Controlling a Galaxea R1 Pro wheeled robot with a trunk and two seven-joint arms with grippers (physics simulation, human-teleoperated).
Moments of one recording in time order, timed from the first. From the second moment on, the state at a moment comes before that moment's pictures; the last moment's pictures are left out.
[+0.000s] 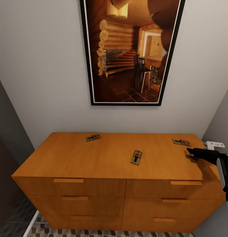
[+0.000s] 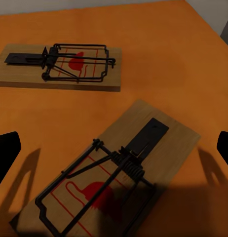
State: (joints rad) left arm -0.02 0.07 -0.04 -0.09 0.00 -0.30 -0.01; right arm -0.65 -0.33 -0.41 -1.18 0.12 0.69 0.37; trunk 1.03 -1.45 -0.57
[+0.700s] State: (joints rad) left arm -0.02 0.07 -0.04 -0.09 0.00 -0.30 -0.01; right arm -0.65 -0.33 -0.41 -1.18 0.12 0.69 0.37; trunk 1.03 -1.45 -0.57
